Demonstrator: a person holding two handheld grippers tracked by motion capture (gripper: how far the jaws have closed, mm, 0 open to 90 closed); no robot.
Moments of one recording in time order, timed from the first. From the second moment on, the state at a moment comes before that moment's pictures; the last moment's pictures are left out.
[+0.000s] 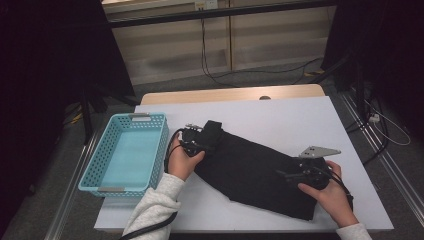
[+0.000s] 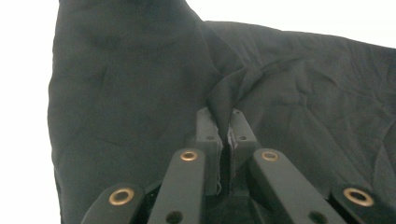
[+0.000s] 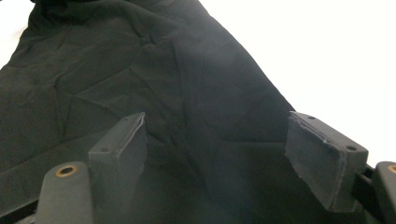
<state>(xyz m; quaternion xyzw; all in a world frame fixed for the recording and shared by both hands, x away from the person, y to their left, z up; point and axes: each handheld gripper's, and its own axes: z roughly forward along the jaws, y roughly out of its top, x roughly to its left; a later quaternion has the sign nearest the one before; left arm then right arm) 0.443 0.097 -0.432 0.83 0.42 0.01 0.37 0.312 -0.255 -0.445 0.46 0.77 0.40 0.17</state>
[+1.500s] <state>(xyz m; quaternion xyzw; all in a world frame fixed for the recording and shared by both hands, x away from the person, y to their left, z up) 0.411 0.057 -0.423 0.83 0.36 -0.03 0.42 0.309 -0.259 -0.445 0.47 0.77 0.40 0.17</state>
